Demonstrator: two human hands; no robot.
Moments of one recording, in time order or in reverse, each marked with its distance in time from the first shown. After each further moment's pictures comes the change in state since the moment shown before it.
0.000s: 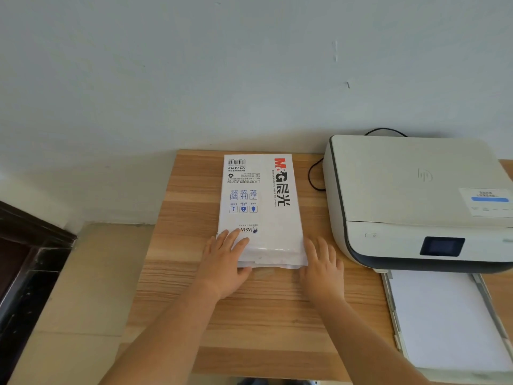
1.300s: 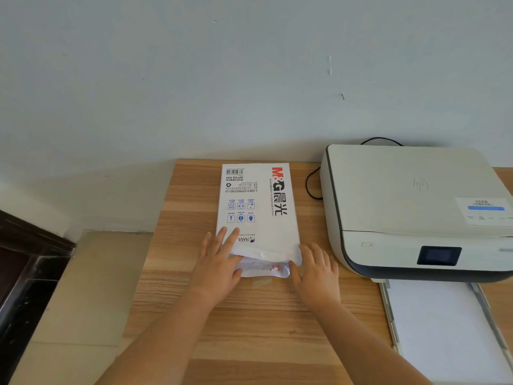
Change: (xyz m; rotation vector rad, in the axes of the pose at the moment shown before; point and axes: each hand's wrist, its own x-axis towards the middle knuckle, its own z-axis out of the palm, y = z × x) left_hand 0.008 -0.009 -0.005 0.251 0.200 0.128; right_hand 0.009 -0.003 -0.004 0.204 0.096 -0.023
